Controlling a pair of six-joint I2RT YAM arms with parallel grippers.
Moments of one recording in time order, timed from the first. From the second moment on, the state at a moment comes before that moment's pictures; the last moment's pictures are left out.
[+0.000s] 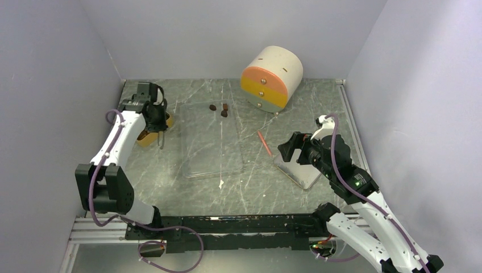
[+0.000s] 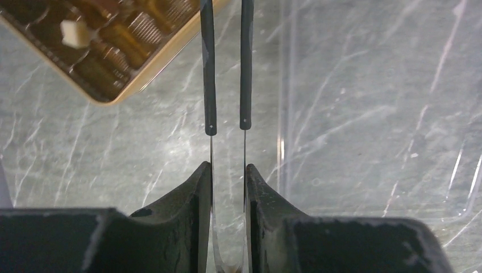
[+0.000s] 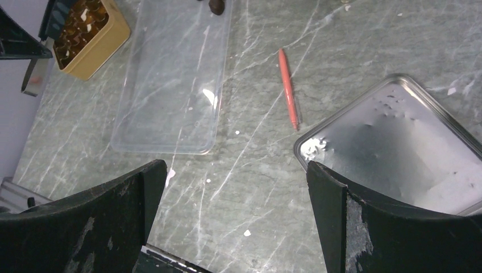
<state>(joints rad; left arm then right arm) -0.09 1.50 1.33 -0.85 -0.08 -0.18 0.55 0.63 0.82 -0.60 0.11 0.49</state>
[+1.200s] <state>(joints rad) -0.01 1.46 1.17 -0.91 -0.16 -0.18 0.55 0.60 0.82 -0.60 0.08 0.47</state>
